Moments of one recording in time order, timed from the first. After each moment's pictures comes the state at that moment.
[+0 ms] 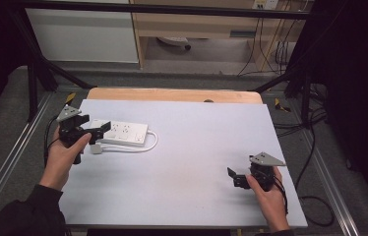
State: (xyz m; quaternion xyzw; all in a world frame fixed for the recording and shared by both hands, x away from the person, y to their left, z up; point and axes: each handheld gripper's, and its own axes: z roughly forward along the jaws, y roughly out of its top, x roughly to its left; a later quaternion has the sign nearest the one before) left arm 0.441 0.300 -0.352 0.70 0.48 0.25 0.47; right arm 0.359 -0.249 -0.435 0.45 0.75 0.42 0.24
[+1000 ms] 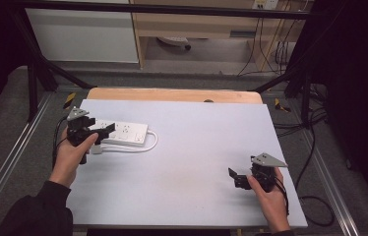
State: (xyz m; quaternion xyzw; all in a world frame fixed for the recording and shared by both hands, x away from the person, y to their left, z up) left arm 0.458 0.293 -0.375 0.70 0.50 0.23 0.45; right arm 0.356 -0.251 -0.434 0.46 0.74 0.42 0.24
